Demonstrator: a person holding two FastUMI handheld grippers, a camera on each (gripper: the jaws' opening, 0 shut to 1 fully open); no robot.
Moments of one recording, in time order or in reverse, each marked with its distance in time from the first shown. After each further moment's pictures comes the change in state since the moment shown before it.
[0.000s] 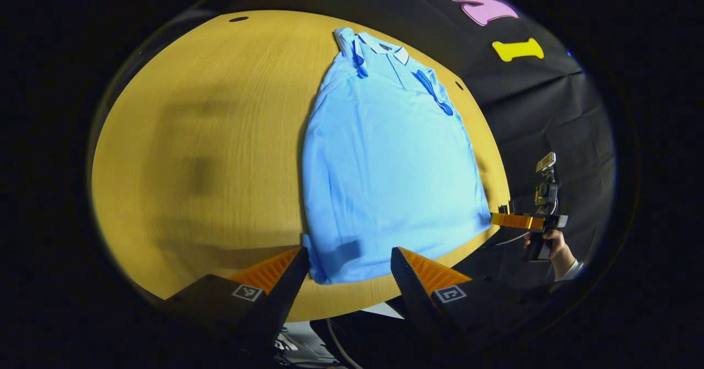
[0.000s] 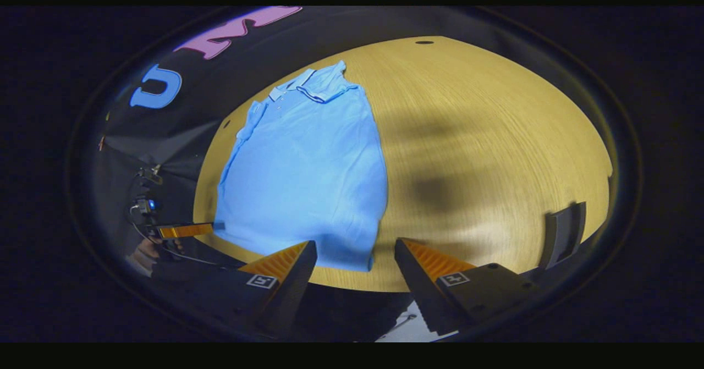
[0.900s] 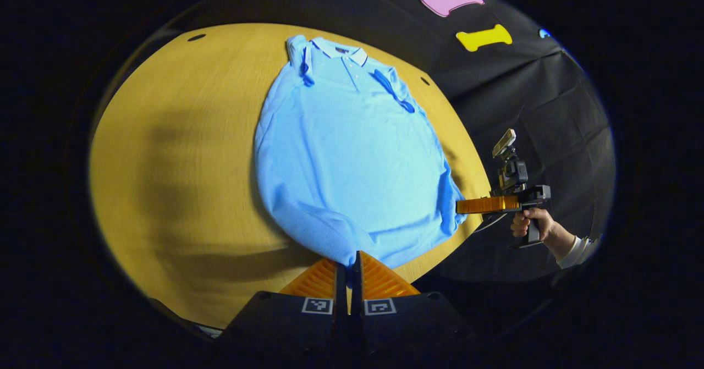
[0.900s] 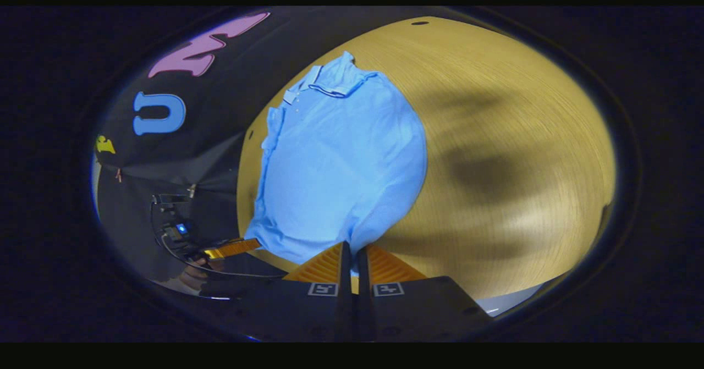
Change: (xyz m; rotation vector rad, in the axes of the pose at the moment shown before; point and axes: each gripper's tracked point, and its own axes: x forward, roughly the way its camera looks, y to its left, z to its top) left arm 0.000 -0.049 0.025 0.130 -0.081 -0.104; right arm 0.018 0.061 0.024 0.138 0.032 0.259
